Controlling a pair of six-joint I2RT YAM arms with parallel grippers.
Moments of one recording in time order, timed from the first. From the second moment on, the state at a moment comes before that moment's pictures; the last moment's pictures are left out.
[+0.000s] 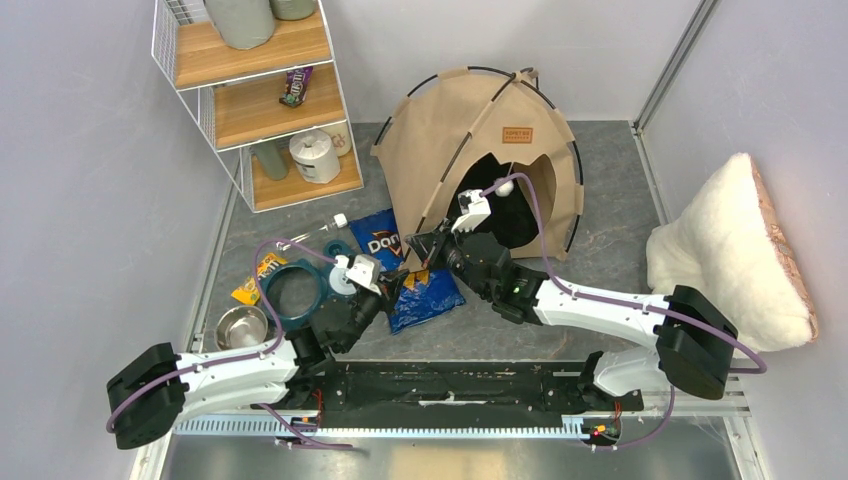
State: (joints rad) left arm -1.05 0.84 0.14 0.71 -0.47 -0.20; right arm 1.03 1.36 0.81 0.41 0.36 0.72
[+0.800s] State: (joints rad) left arm -1.05 0.84 0.14 0.68 -0.47 -0.19; right arm 1.03 1.41 0.82 0.42 0.33 0.72
